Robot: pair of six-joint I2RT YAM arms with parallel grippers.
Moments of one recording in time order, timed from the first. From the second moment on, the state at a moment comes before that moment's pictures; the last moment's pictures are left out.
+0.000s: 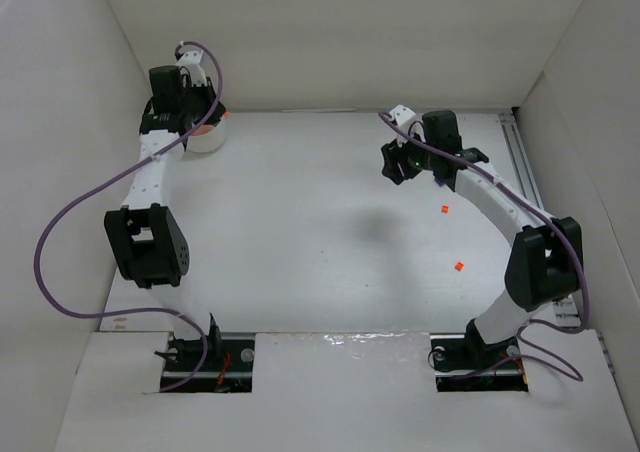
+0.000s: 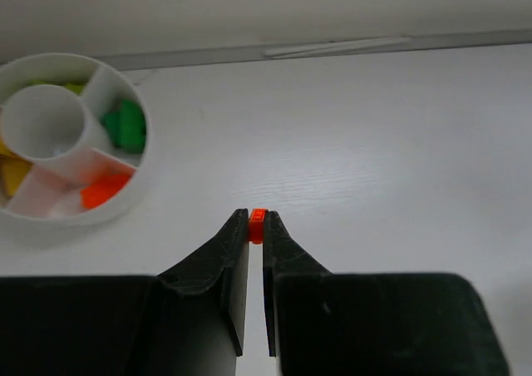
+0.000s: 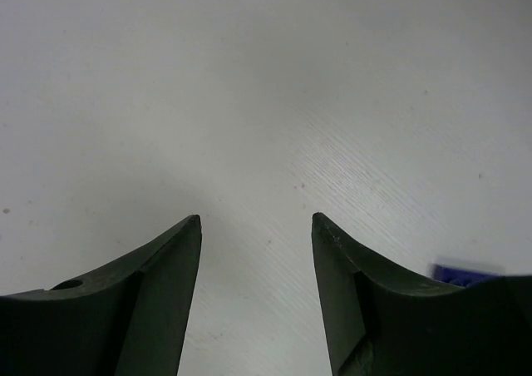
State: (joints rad) left arm 0.06 1.78 1.66 -0.34 0.40 -0.10; right arm 0.32 1.62 1.32 -0.34 -0.33 -0.29
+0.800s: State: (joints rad) left arm 0.16 2.09 1.89 -0.37 0.16 0.01; right arm 0.21 1.61 1.29 -0.36 -0.35 -0.28
